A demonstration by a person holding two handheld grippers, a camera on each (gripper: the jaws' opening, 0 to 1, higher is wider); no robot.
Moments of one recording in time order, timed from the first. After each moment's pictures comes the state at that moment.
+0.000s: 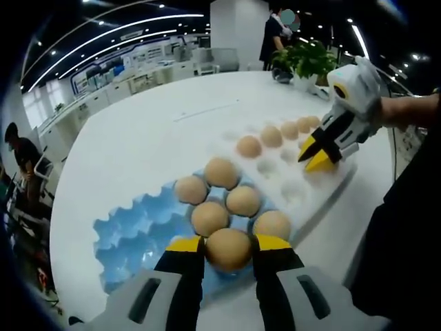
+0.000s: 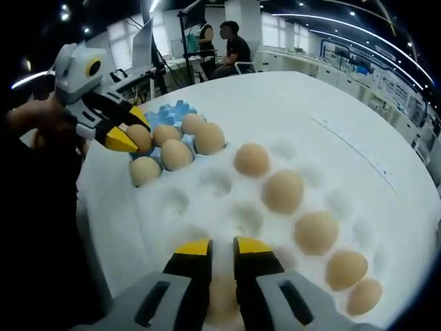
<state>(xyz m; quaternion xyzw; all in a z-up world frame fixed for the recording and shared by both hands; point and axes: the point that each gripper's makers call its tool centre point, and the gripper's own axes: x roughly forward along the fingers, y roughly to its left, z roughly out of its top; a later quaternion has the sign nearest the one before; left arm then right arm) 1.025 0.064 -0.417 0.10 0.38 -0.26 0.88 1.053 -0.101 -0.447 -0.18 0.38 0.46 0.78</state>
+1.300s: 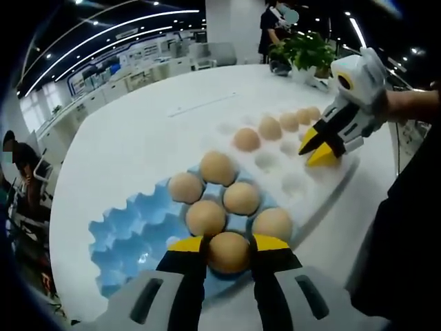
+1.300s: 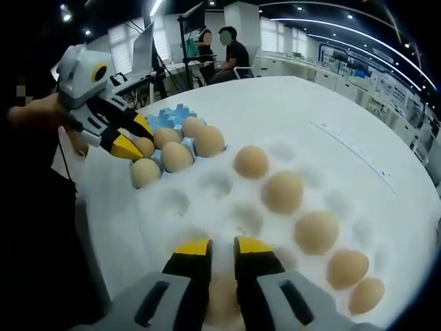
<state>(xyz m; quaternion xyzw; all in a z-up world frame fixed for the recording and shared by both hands) 1.029 0.061 -0.427 0.12 0.39 -0.26 0.88 1.053 -0.100 -0.445 -0.17 0.36 0.46 0.79</state>
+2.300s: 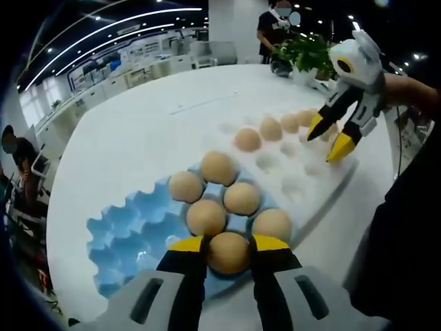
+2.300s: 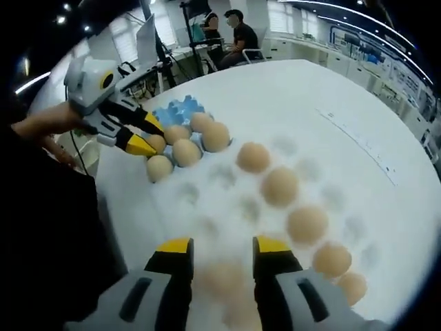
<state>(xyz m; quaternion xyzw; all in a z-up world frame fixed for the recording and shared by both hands) 1.025 0.059 -0.426 0.11 0.40 -0.26 0.87 1.036 -0.120 -0.422 -0.16 0.44 0.48 0.74</state>
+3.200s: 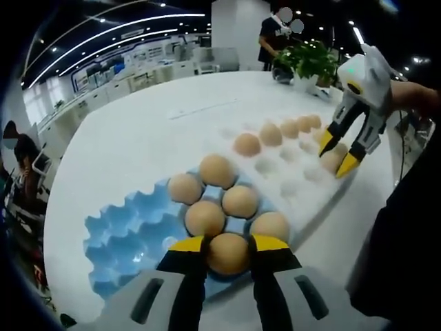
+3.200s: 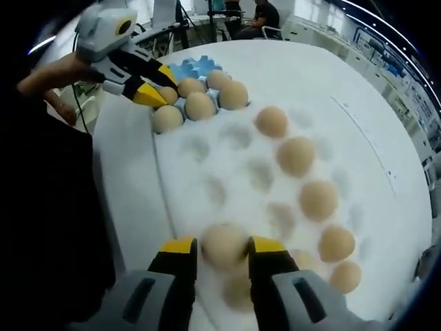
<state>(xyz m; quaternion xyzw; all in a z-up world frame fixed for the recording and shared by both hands) 1.025 0.056 -0.424 0.09 0.38 -0.25 0.89 1.019 -0.138 -0.446 -0.29 0.47 0.47 0.68</state>
